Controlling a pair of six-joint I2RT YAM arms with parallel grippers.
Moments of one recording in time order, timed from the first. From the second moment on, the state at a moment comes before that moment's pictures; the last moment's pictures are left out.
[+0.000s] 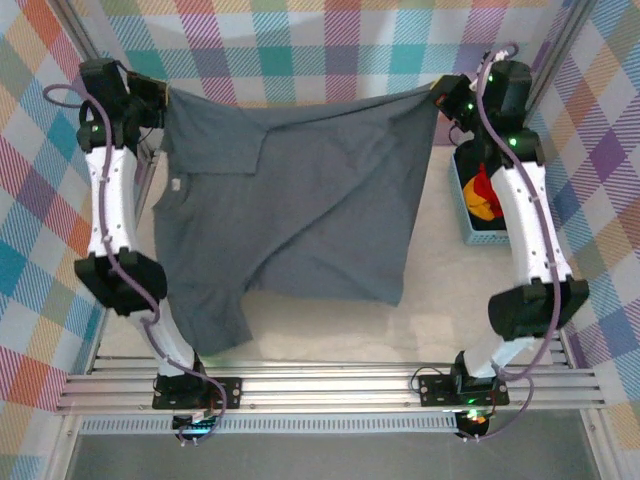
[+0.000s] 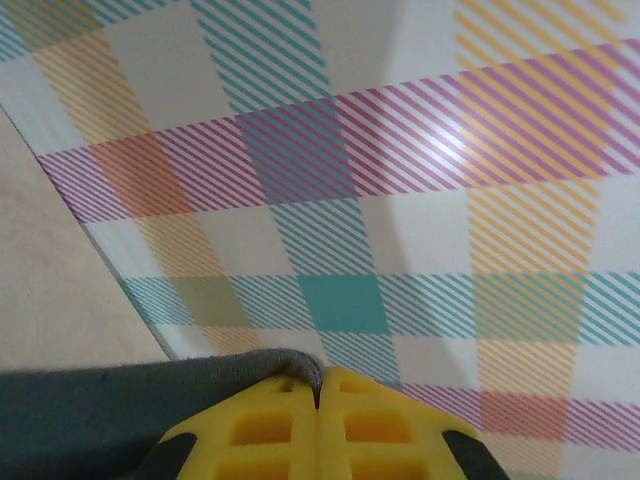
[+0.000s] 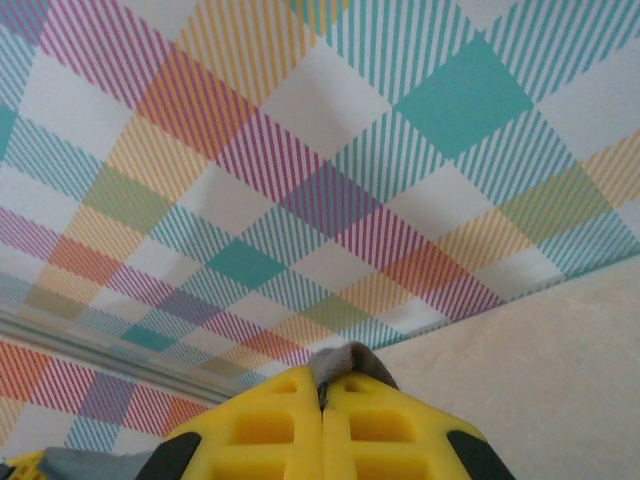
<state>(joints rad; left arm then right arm) 0.19 1.92 2.27 -0.64 0.31 -1.25 0.09 1.67 1.98 -0.49 -0.28 0.78</state>
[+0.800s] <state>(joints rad) 0.12 1.34 1.06 -0.65 0.42 -1.17 -0.05 1.17 0.93 -0.50 -0.31 0.85</state>
